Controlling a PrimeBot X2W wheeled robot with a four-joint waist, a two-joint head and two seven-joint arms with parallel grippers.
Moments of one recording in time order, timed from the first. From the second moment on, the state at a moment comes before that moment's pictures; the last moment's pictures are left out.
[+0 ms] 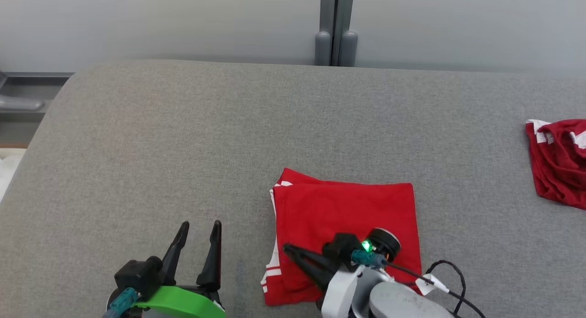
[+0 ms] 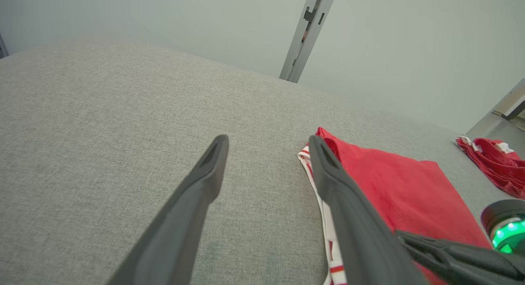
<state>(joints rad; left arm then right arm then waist) -0.03 0.12 -0.29 0.27 -0.49 -0.13 -0.26 -0.48 -0.05 0.95 0.66 0.45 0.13 -0.26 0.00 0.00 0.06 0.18</state>
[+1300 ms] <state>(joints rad) 0.11 0.05 -0.12 0.24 -0.37 -0.13 -0.26 -0.06 -0.05 0.02 0.31 0.22 0.13 -0.26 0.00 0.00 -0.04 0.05</state>
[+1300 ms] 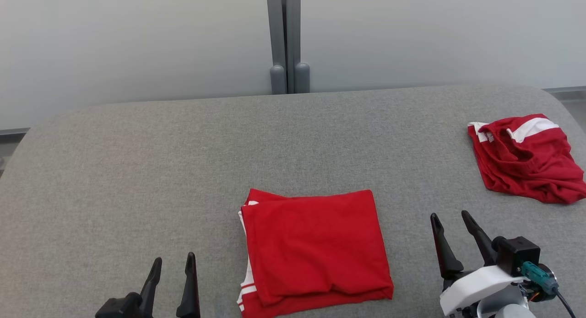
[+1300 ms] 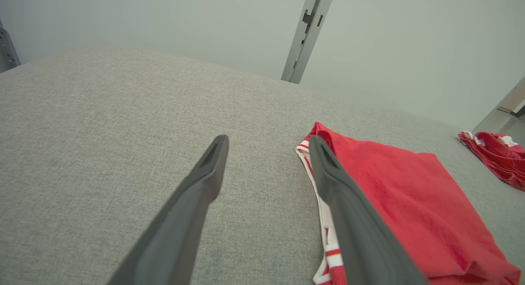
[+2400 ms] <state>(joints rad) 0.06 0.05 -0.11 0.27 -0.35 -0.13 -0.26 -0.25 -0.05 0.03 0.52 0.15 0.13 -0.09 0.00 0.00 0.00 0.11</state>
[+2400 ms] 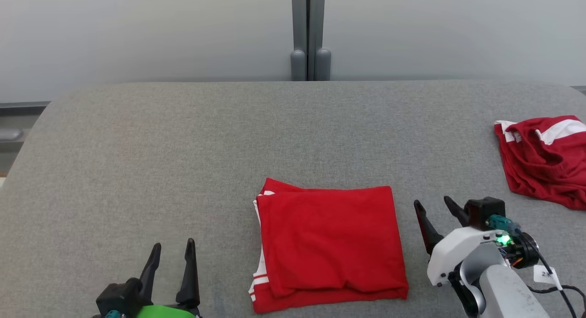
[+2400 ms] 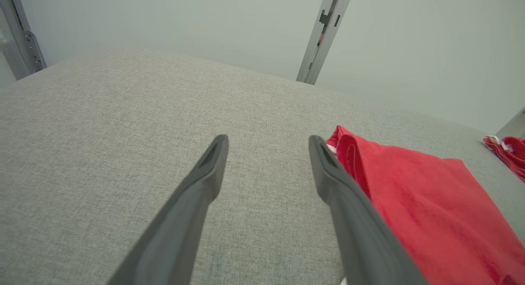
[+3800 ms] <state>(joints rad) -0.08 0.05 -0.17 0.20 -0.31 -0.13 -0.26 -0.56 -0.15 0.11 0.62 0.18 0.13 0.12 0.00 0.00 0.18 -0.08</state>
